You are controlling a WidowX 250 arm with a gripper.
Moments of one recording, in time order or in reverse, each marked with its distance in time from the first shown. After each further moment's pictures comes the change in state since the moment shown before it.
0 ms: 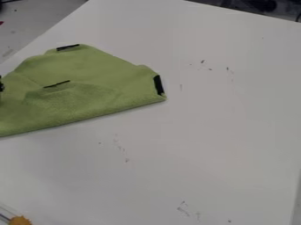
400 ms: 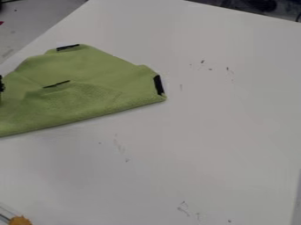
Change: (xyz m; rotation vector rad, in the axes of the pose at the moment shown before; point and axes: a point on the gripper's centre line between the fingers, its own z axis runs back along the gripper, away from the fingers) arm 0.000 -0.006 -0.005 -0.014 0.017 -0.007
